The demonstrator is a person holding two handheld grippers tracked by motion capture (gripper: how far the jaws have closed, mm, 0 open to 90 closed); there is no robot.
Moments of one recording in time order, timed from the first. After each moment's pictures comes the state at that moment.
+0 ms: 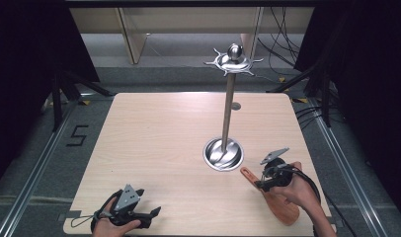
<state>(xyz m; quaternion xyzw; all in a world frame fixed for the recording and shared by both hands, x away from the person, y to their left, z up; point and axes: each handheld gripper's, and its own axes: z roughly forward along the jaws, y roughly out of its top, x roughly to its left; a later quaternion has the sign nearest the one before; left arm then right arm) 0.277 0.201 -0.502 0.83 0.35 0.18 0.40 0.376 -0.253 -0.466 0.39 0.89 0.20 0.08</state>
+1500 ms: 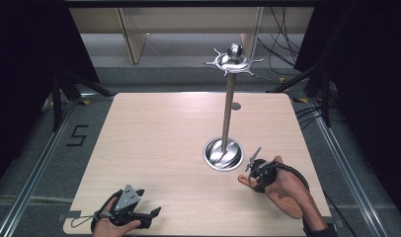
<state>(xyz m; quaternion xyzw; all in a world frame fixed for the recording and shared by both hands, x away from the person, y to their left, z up) 0.278 0.202 -0.502 0.83 0.34 0.18 0.40 0.392 -0.220 -0.473 0.27 0.96 0.05 0.03</state>
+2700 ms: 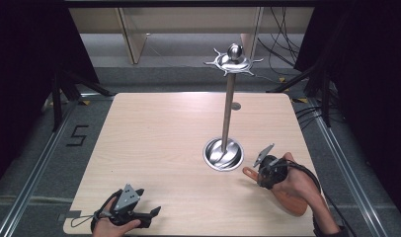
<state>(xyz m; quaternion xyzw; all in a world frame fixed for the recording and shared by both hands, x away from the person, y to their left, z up) 0.277 0.201 -0.503 0.82 0.35 0.18 0.41 0.380 -0.238 -0.446 0.28 0.95 0.11 0.08</state>
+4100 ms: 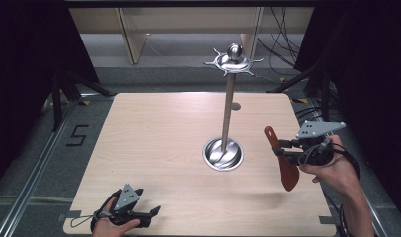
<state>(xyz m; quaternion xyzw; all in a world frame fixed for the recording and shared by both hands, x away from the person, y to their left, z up) 0.276 0.201 -0.502 0.82 0.36 0.17 0.41 0.360 -0.295 -0.334 0.30 0.85 0.39 0.17</state>
